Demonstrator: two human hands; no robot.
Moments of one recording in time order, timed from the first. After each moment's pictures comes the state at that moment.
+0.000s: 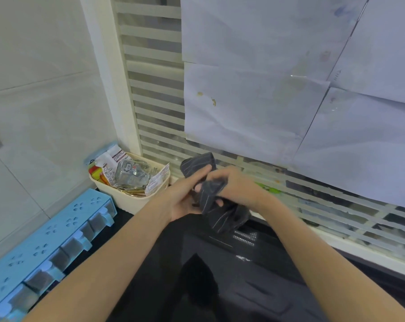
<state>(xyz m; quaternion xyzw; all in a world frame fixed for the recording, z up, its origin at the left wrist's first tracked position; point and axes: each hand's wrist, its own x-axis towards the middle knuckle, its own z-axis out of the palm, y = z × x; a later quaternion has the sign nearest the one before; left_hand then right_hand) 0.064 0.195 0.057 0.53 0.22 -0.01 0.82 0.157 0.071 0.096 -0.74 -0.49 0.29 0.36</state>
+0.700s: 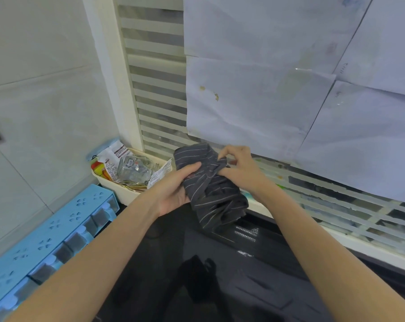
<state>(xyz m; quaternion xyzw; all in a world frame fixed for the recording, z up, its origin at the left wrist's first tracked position) 0.052 0.207 0.060 0.48 0.20 0.05 0.85 0.169 0.086 0.094 -0.78 -0.37 0.22 0.44</state>
